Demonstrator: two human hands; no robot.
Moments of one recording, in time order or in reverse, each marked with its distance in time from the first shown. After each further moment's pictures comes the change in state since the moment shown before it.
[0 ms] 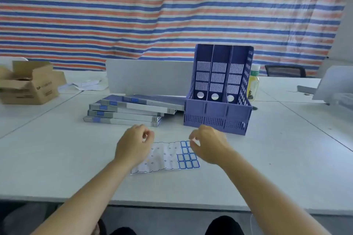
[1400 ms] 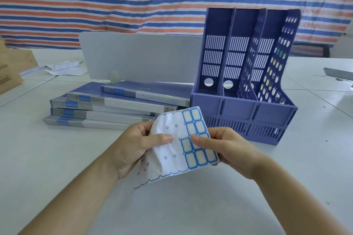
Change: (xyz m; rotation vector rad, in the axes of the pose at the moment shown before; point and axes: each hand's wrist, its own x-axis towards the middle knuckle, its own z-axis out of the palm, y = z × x) left_hand 0.070 0.014 0.027 -1.043 -0.711 -0.394; right_hand 0.066 0.034 0.017 1.246 -0.414 0.300
